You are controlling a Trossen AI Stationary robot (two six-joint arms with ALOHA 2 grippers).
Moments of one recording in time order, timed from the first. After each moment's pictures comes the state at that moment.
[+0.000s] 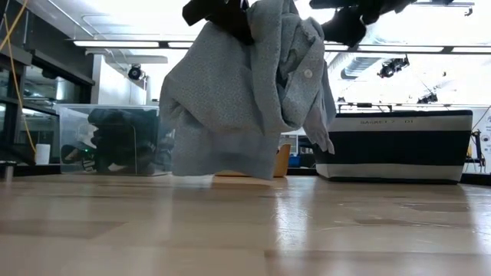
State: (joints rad) left arm -0.28 1.77 1.64 -0.82 -0.86 0.40; right arm 0.12 1.06 0.73 0.03 0.21 0.10
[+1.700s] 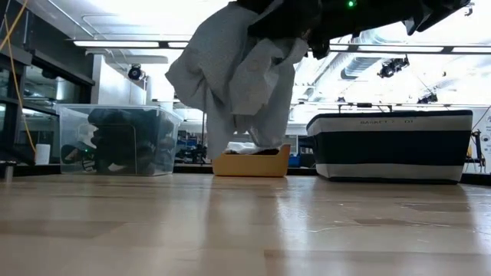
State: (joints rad) left arm -0.26 1.77 1.65 -0.57 -0.70 0.31; right arm 0.18 1.50 0.73 0.71 0.50 -0.08
